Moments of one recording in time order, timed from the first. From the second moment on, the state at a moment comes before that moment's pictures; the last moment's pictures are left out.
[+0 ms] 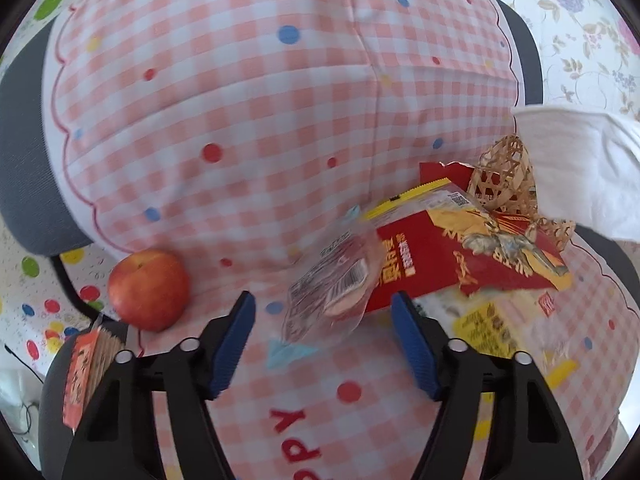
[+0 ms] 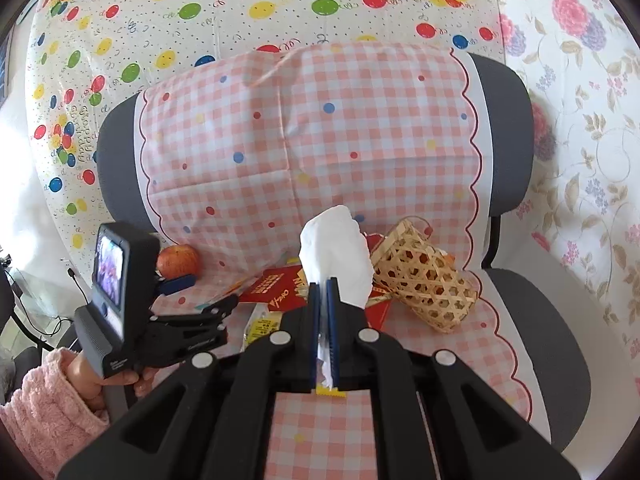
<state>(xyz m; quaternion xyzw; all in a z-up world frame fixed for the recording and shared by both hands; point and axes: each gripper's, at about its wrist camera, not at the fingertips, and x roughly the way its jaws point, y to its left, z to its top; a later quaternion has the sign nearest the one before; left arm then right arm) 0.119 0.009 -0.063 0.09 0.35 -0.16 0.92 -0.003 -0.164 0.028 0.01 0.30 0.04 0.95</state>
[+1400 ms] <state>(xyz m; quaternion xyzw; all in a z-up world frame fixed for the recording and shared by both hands) -0.150 -0.091 0.001 0.04 0.26 -0.37 0.89 -0.233 -0.277 -0.020 0.09 0.30 -0.10 0.94</state>
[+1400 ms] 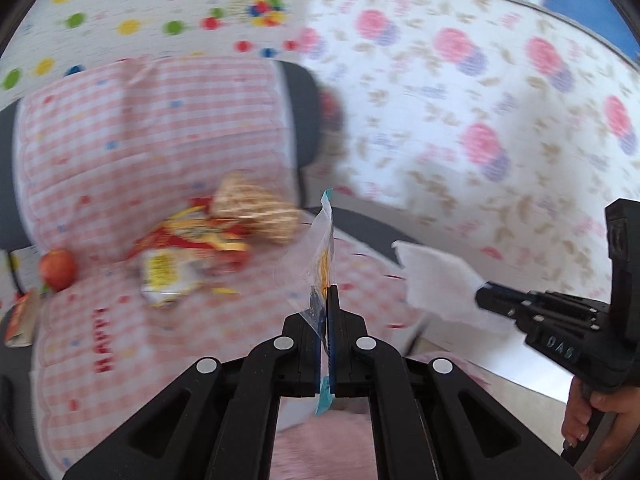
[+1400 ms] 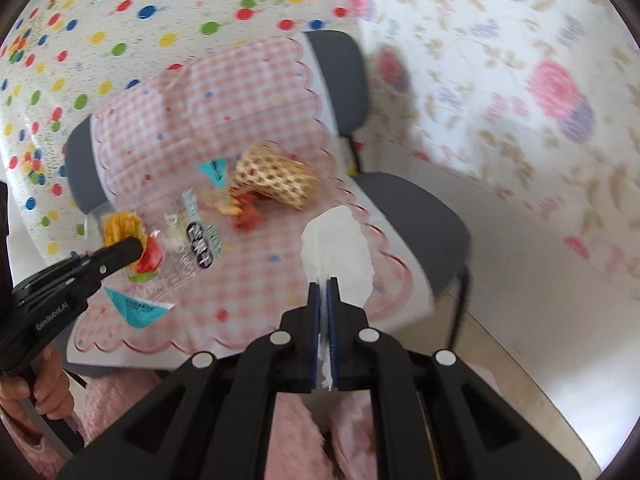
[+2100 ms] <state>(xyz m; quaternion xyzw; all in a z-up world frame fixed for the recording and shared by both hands) -0.191 -0.146 -0.050 0.08 0.30 -0.42 0.85 -0.288 -0.329 -0.108 0.15 0.40 -0.19 0.88</state>
